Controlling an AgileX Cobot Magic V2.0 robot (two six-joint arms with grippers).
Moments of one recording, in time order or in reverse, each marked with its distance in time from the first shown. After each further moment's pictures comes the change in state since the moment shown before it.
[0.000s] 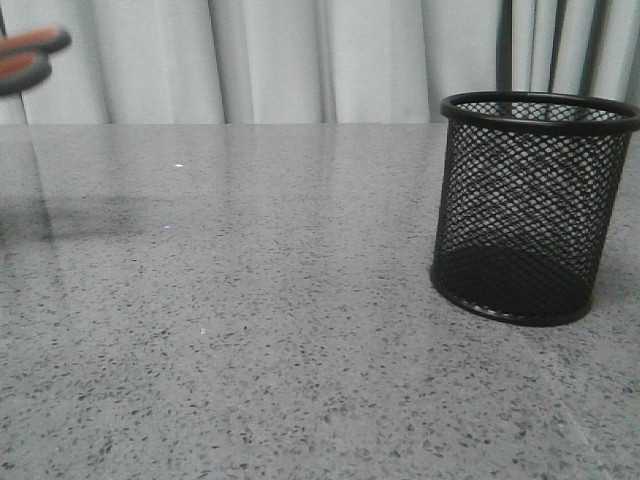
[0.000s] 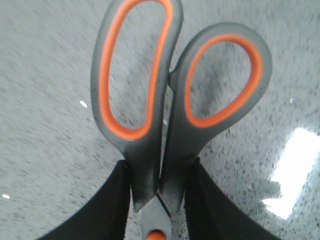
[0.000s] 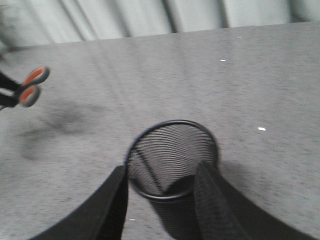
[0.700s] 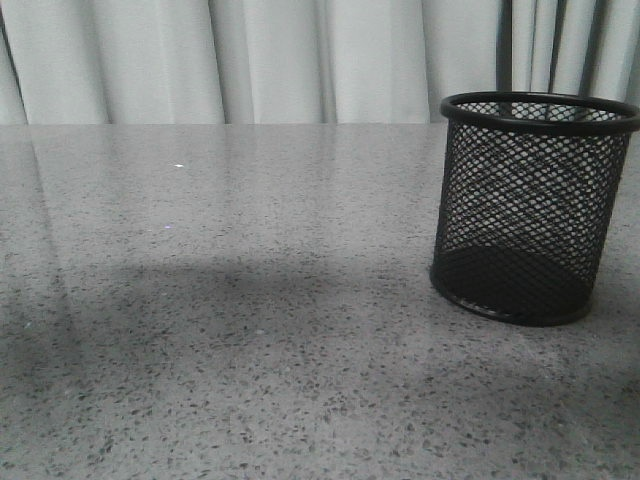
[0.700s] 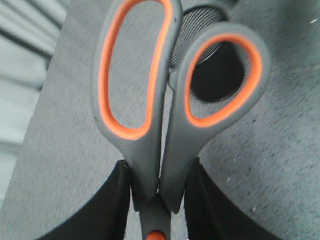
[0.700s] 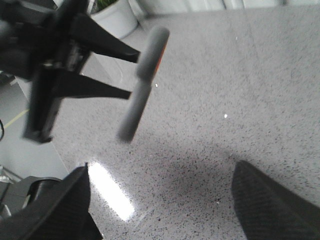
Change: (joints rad) left arm -0.561 -0.232 0.002 -0.101 -0.136 0.000; right arm 0.434 0.376 -0.227 0.181 -0.150 -0.053
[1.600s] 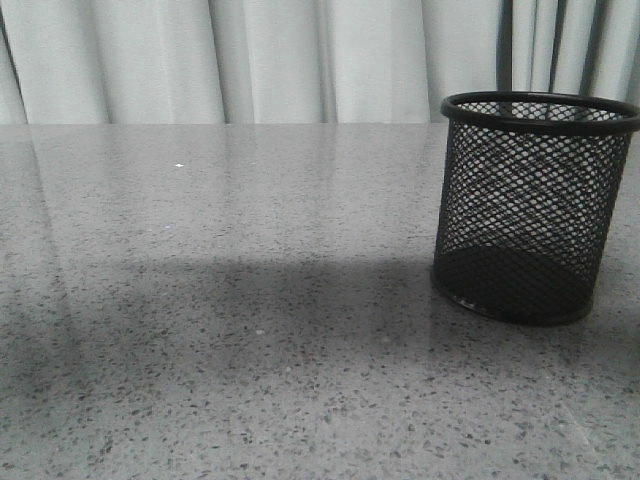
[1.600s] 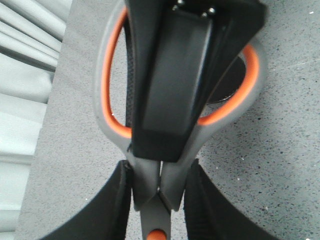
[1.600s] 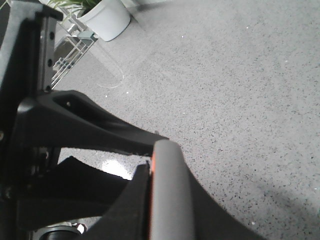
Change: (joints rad) left arm -0.066 -0.002 0.010 0.061 -0.049 0.009; right arm 0.008 0.331 -0.237 0.108 -0.049 0.010
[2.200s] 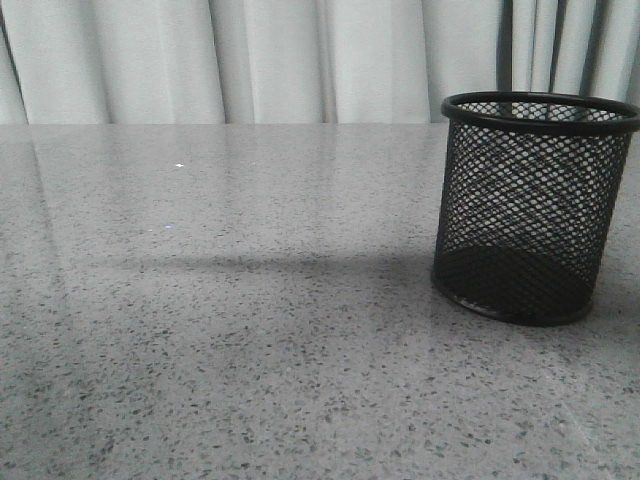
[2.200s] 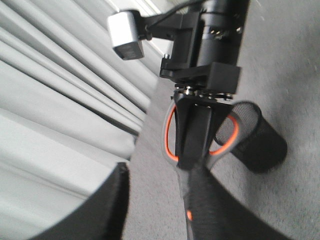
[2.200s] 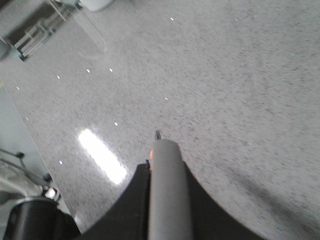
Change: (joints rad) left arm 0.000 -0.361 -0.003 -0.067 -0.054 -0.083; right arm -0.130 0.013 -0.208 -0.116 0.361 -0.010
